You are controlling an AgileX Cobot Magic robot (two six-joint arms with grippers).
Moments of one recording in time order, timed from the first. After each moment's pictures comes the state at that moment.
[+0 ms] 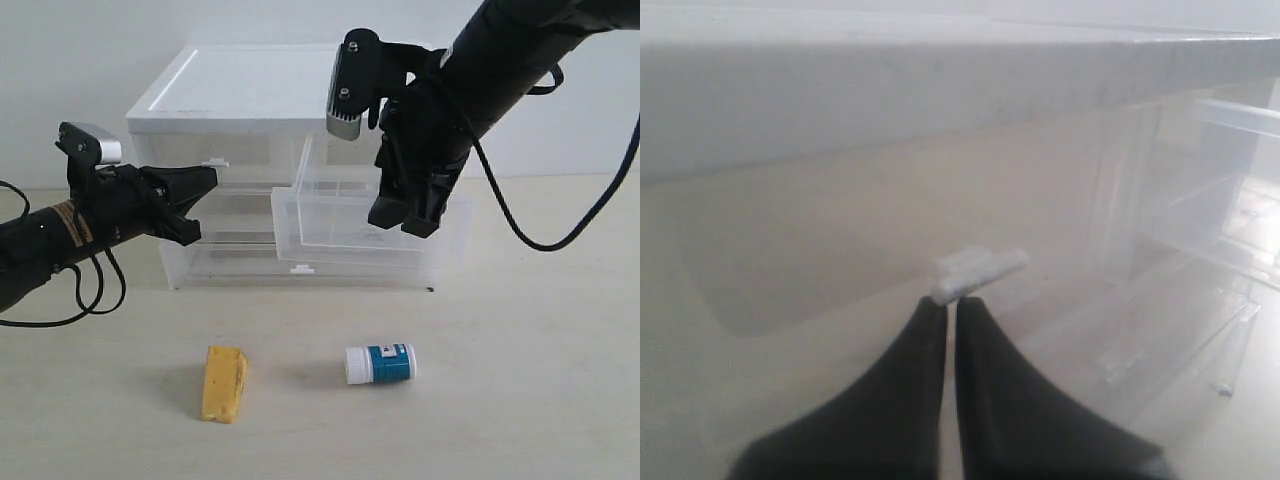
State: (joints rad) left arm -0.09 2.08 -0.99 0.79 -1.11 -0.40; right arm 0.49 1.71 -1.46 0.21 0.84 -1.11
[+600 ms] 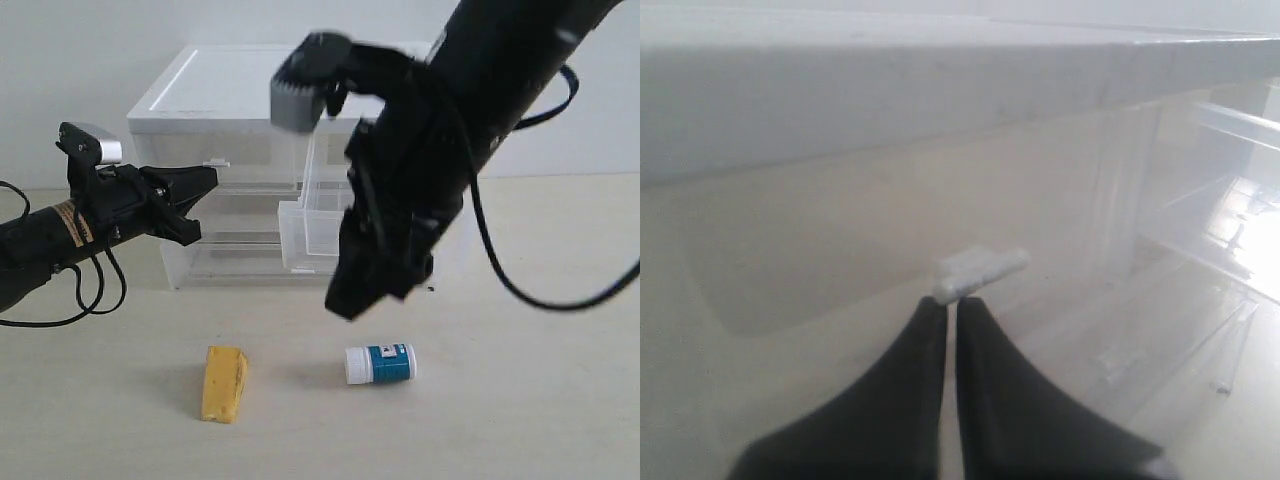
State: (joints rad) left arm -0.09 2.08 -0.99 0.79 -1.11 -0.40; right arm 0.63 1.59 -1.42 0.38 1.19 -0.86
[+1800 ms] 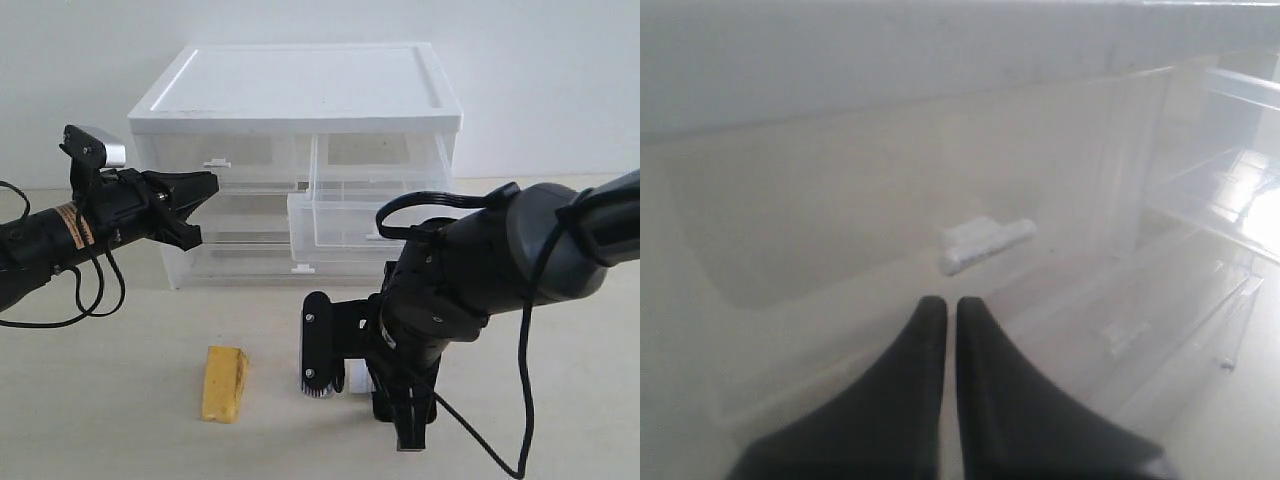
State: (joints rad) left arm -0.09 2.08 -0.99 0.81 -1.08 -0.40; right arm 0.75 1.91 -1.03 -0.52 0.45 -0.42
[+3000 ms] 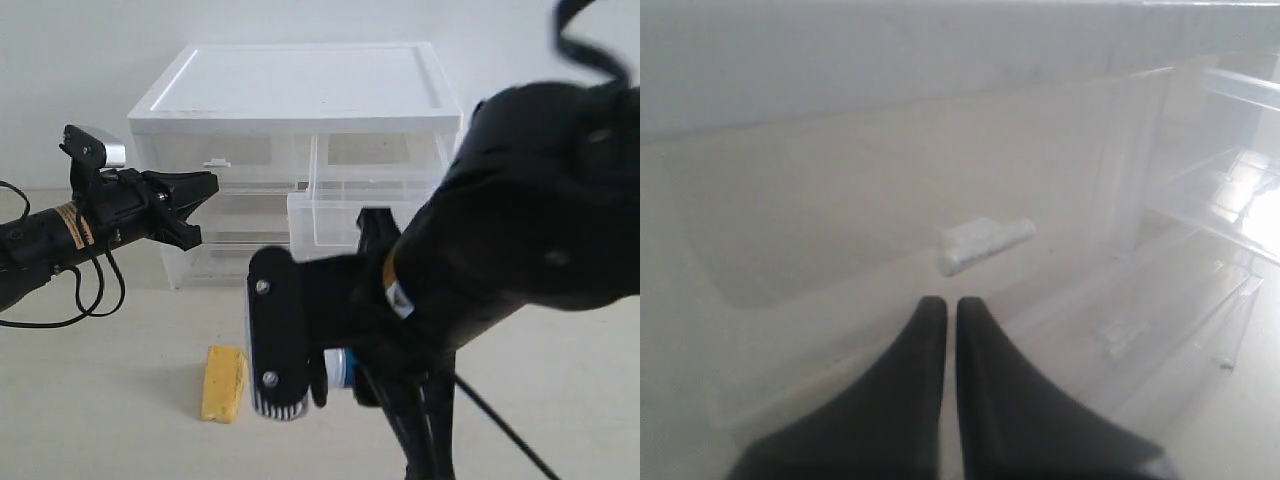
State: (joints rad) left arm -0.09 2.08 -0.99 0.81 -1.08 -0.40; right arm 0.98 1.47 -1.03 -0.28 0.77 -0.63
